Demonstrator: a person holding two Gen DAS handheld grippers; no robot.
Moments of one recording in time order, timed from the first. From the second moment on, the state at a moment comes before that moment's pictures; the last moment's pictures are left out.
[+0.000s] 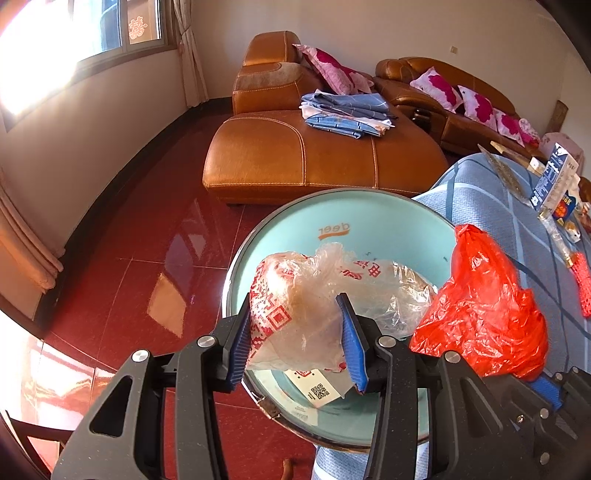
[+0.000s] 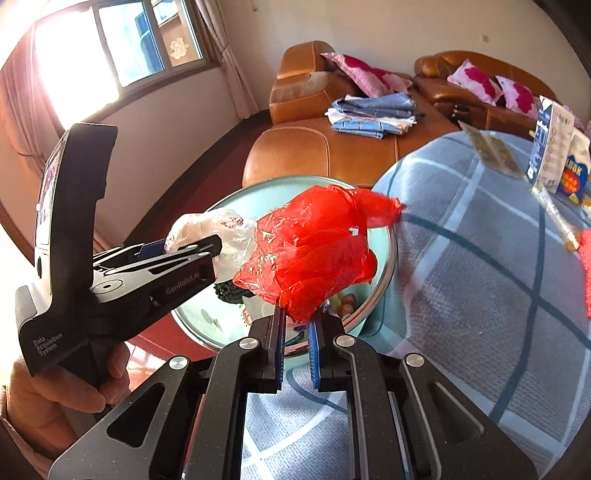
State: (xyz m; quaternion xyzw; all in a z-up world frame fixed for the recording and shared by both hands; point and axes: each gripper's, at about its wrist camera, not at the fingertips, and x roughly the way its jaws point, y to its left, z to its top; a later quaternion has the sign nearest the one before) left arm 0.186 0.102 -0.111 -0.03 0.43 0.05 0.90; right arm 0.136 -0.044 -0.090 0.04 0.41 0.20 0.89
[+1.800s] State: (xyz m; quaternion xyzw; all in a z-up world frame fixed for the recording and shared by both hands) left arm 0.147 0.050 -0.074 0.00 0.40 0.05 0.92; right arm 0.084 -0.154 -0.058 0.13 0.36 0.09 0.92
